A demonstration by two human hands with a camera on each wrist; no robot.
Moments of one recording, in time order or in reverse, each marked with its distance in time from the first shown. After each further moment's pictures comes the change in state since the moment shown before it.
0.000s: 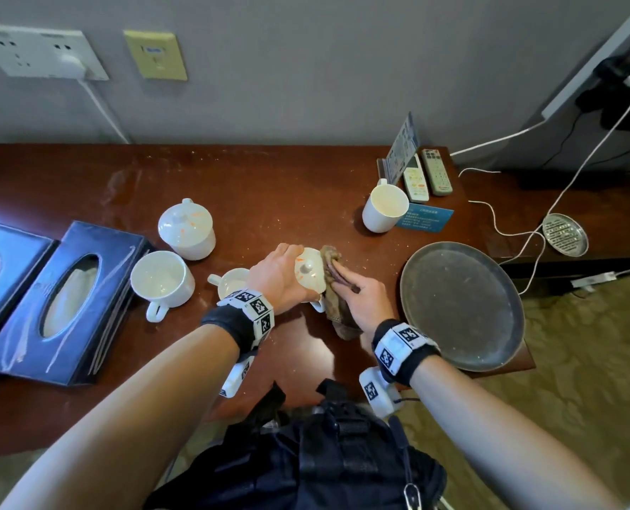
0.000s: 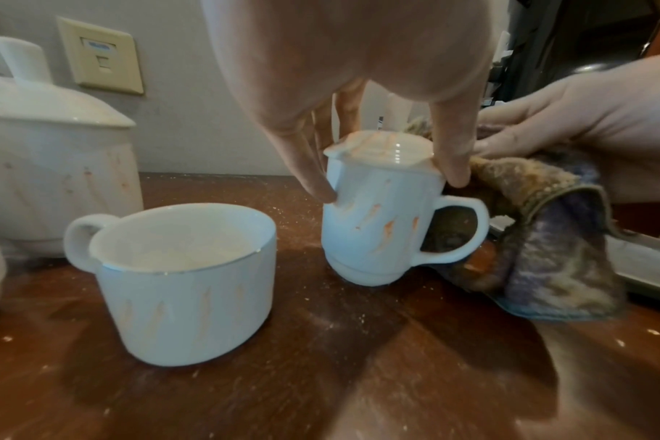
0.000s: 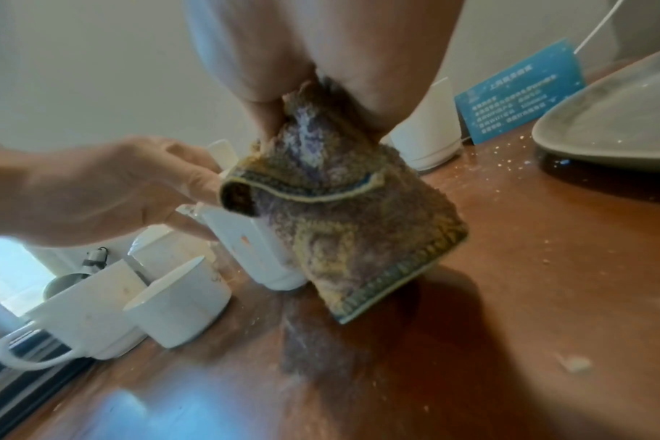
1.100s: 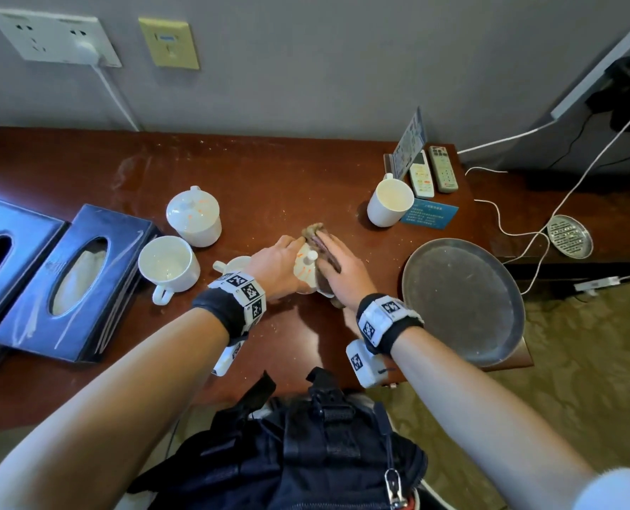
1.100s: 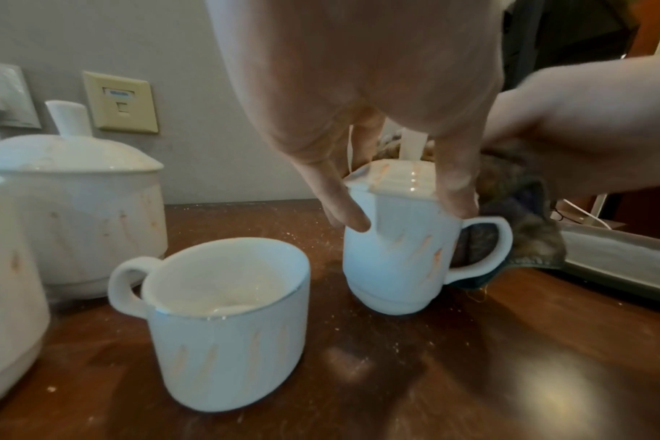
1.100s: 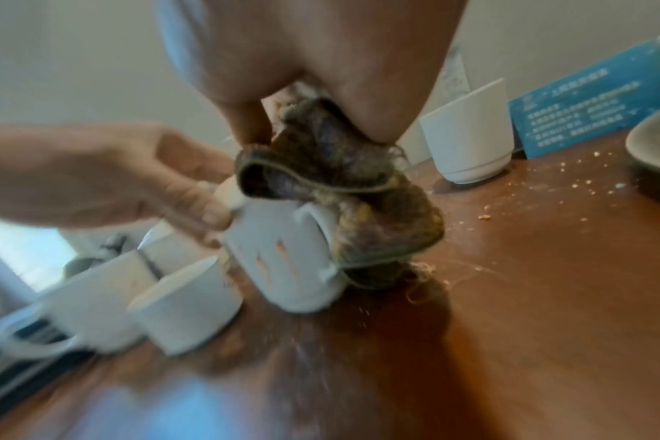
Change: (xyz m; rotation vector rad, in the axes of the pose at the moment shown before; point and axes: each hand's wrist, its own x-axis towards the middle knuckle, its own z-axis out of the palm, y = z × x) left_hand 0.001 -0.010 -0.008 0.110 -0.095 0.090; right_hand 0.017 -0.019 0.018 -0.146 -0.171 -0.144
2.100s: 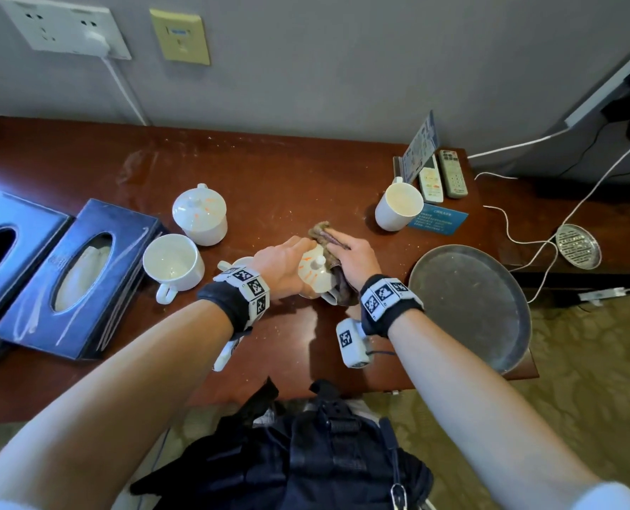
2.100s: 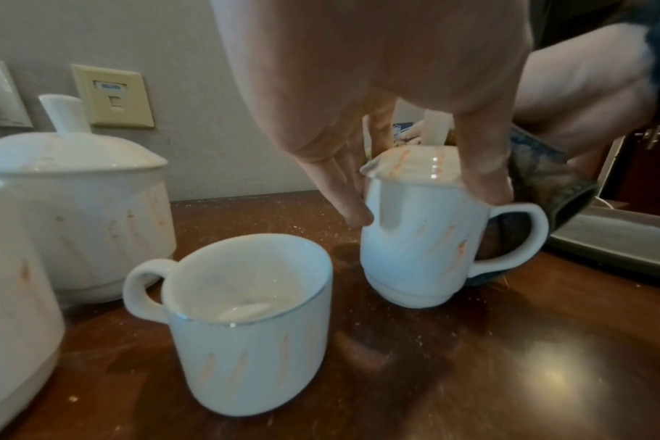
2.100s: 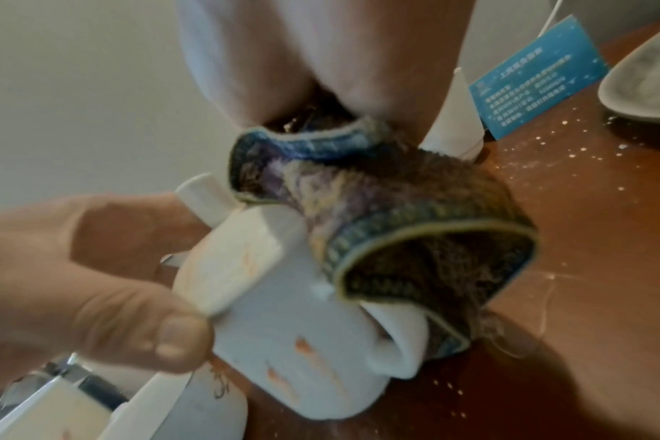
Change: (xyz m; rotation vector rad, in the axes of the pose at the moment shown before) left_hand 0.001 -0.004 -0.009 -0.016 -0.063 0.015; right_hand 0.036 -0.007 -0.009 0.125 0.095 0.166
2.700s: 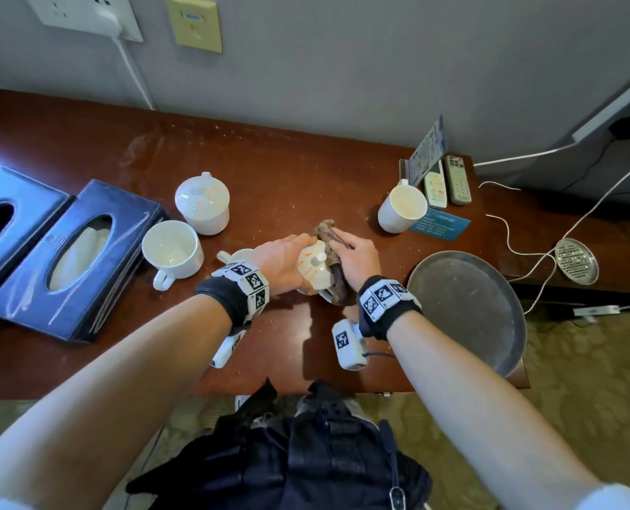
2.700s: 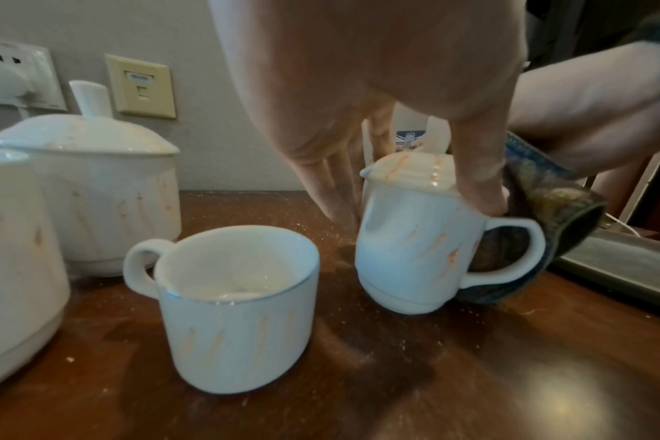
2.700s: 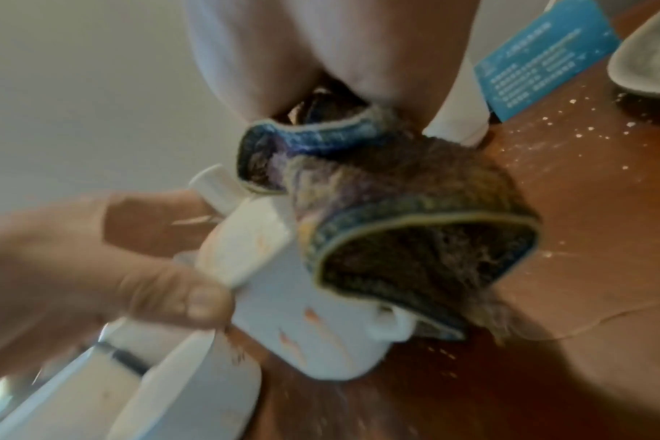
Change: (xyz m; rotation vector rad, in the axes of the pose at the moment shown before) left_hand -0.006 0.006 -0.001 -0.061 0.035 -0.058; right_hand -0.002 0.001 0.001 -0.039 0.079 0.003
